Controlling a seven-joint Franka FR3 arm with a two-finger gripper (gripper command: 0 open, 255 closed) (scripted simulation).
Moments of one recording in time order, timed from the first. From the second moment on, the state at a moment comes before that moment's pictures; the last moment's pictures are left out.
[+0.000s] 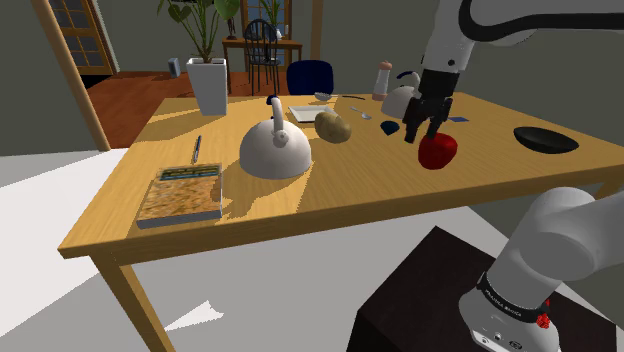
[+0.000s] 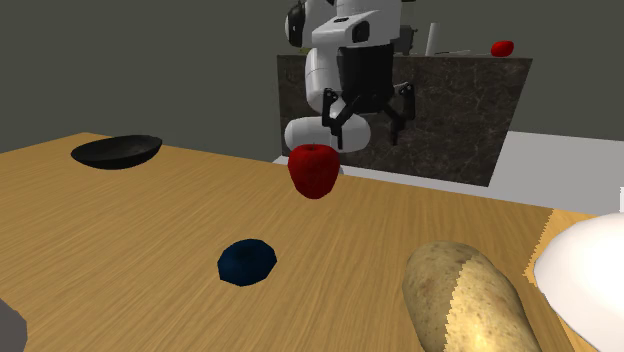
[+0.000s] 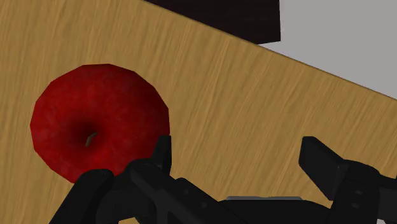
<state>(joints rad) -0.01 -0.75 -0.02 -2.38 0.08 1.60 0.13</state>
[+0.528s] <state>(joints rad) 0.00 -0.92 -0.10 -2.41 -0.09 1.60 -0.14</state>
